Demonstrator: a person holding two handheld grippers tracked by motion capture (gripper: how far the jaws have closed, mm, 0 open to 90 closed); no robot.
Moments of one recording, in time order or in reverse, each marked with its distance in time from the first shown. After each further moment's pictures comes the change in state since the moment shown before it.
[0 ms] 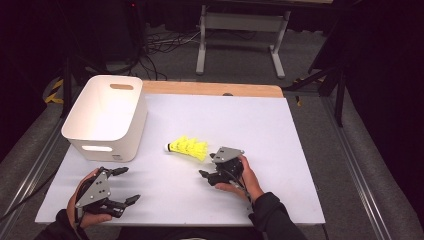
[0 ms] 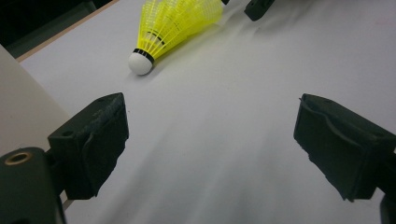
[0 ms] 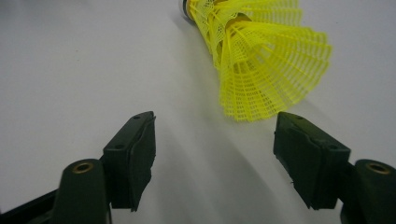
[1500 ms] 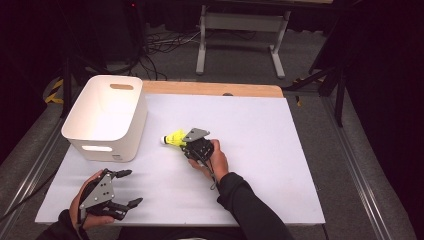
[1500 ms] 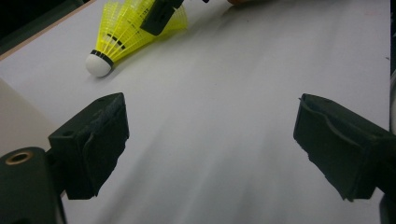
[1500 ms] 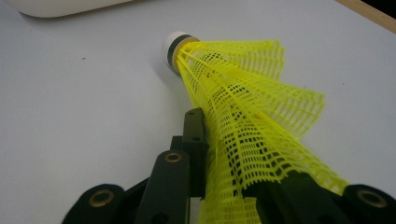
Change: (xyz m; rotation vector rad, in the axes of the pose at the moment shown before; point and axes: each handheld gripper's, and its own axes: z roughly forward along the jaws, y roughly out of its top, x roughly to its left) left arm -0.005 0.000 0.006 0.027 -0.032 0.018; right arm -0.003 0.064 0.076 0.024 -0.106 0.025
